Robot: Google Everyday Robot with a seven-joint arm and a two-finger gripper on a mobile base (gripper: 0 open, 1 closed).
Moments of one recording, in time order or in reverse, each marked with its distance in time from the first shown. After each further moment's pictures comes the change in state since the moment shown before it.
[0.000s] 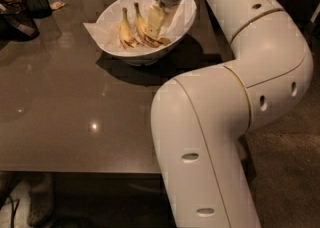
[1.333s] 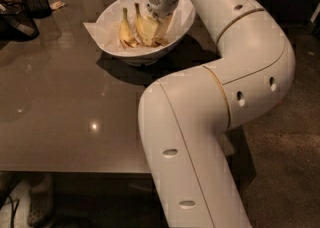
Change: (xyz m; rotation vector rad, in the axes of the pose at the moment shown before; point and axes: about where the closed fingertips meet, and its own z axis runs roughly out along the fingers) arm -0.002 0.008 0.036 -0.053 0.067 0.020
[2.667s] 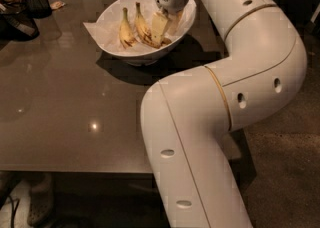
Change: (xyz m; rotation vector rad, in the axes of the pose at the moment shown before) arm 0.025 -0.016 -0.018 0.040 0.014 0.052
